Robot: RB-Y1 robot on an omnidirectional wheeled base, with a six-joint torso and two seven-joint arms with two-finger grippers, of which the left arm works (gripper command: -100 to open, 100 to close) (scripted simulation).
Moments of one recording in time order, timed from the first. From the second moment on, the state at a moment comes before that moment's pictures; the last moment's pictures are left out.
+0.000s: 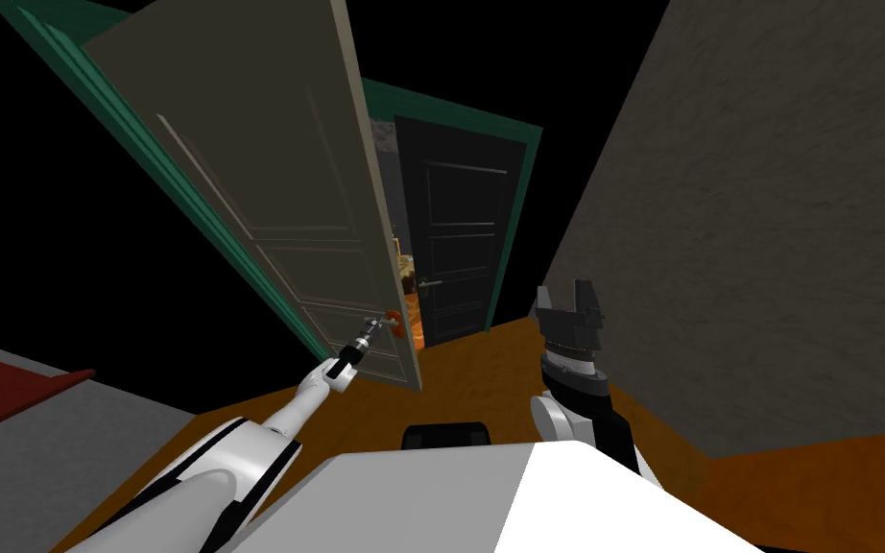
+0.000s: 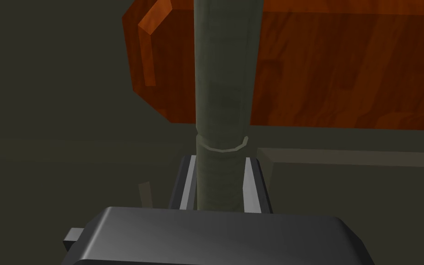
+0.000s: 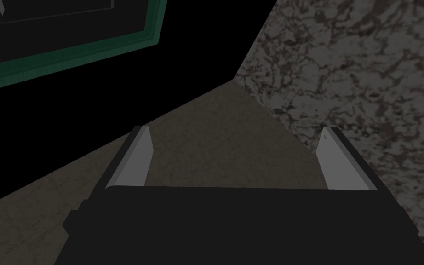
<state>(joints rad) -0.37 0.54 -0.27 -0.61 0.03 -0.71 0.58</state>
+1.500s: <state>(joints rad) -0.29 0.67 -0.42 -0.65 0.00 -0.93 0.72</state>
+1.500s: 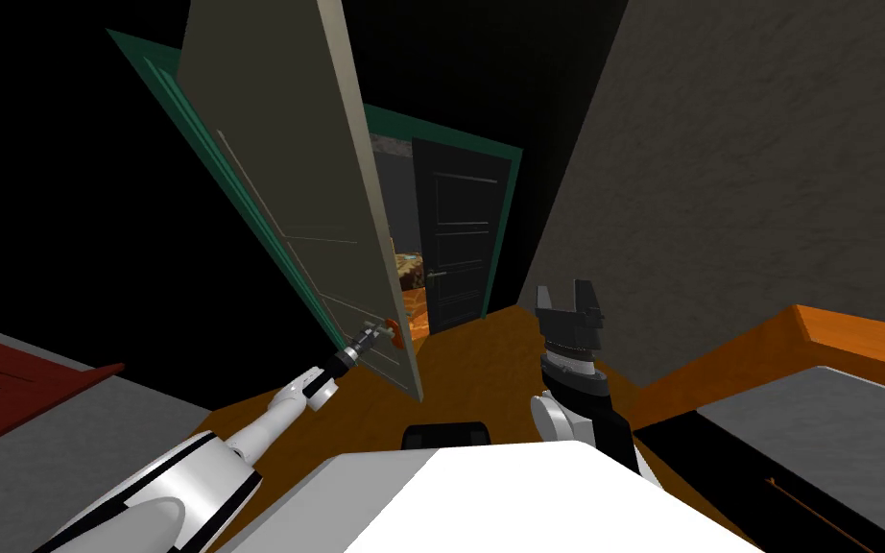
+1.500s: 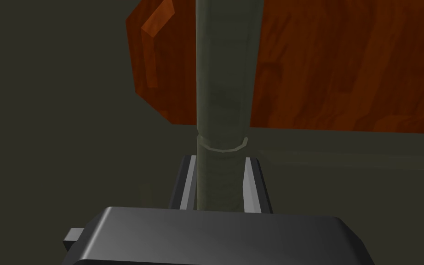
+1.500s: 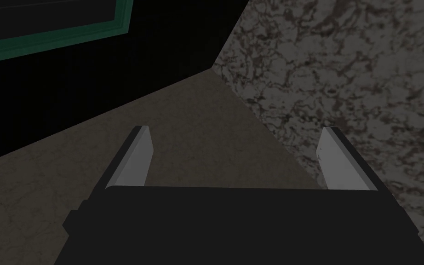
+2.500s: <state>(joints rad) -0.27 0.73 -0.46 -0.61 0.00 -1.06 0.76</state>
